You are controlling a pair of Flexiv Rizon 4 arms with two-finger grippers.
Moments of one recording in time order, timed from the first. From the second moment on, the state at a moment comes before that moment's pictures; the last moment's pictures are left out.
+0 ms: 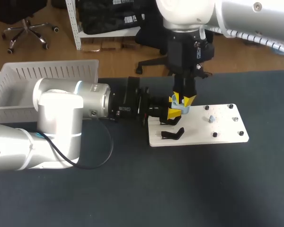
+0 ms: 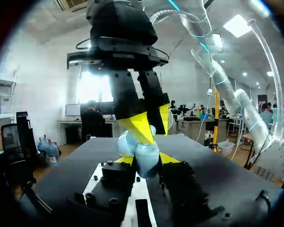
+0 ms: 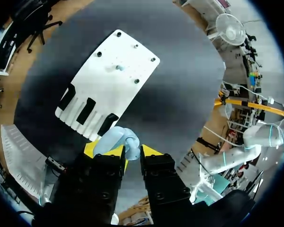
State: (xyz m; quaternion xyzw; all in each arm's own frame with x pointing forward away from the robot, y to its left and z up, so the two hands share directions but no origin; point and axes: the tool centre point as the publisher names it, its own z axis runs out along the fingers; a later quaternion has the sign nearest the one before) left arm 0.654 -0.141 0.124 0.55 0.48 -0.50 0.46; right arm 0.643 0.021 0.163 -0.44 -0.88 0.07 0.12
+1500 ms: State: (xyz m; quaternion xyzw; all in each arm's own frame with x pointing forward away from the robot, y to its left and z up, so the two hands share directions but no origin) left arm 0.654 -0.140 0.124 0.55 0.48 -0.50 0.46; right arm 0.635 -0.068 0.200 -0.26 -0.97 0.00 0.00
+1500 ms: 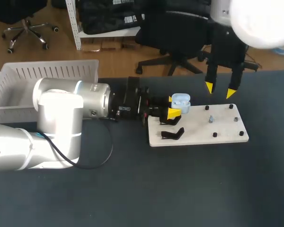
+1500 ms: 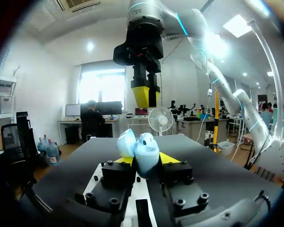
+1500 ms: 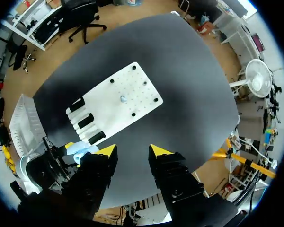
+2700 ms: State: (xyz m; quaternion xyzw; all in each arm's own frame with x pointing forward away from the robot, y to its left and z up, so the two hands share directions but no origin) left arm 0.654 -0.140 0.124 0.55 0.48 -0.50 0.46; right arm 0.676 -0.102 0.107 -0.09 -0.99 -0.08 -0.06
